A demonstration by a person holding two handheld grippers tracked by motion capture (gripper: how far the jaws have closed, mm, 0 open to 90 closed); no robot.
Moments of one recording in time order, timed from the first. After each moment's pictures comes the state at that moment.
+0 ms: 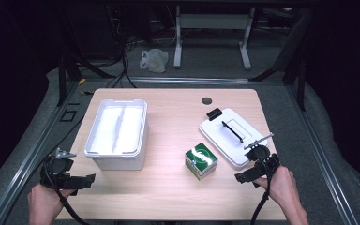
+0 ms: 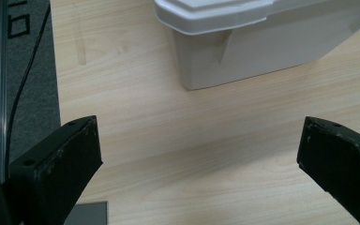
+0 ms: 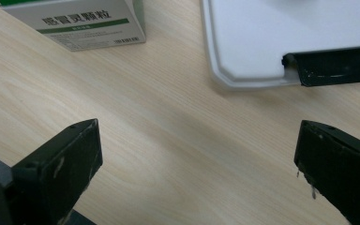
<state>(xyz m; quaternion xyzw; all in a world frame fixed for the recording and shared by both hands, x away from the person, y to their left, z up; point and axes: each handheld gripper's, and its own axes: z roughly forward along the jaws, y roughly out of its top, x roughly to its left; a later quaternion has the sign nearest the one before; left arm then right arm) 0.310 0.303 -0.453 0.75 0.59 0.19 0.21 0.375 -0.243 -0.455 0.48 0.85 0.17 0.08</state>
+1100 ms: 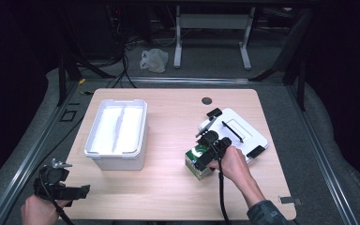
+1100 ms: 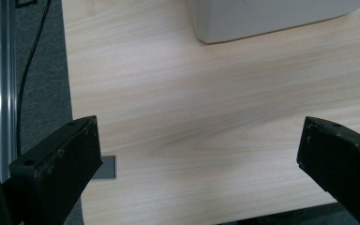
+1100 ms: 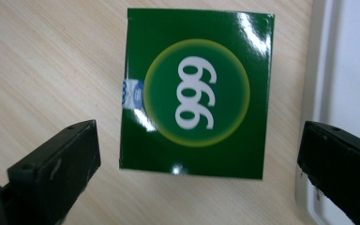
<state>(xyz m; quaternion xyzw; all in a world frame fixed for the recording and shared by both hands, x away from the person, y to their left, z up) 0.287 0.313 -0.465 0.75 0.62 0.18 0.17 0.434 -0.116 -0.465 0.41 0.90 0.13 0.04</state>
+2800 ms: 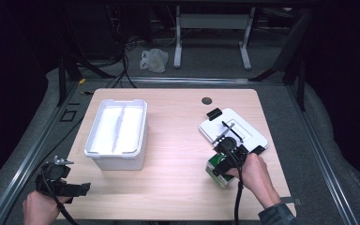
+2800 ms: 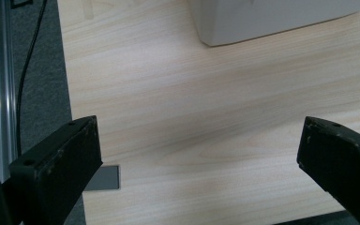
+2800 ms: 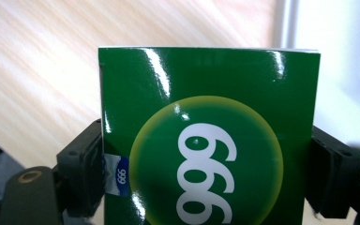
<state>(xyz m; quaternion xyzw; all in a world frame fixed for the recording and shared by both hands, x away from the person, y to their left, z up) 0.301 0.314 -0.469 0.76 0.61 0.17 0.17 0.397 -0.168 -0.445 0.42 0.90 0.12 0.06</state>
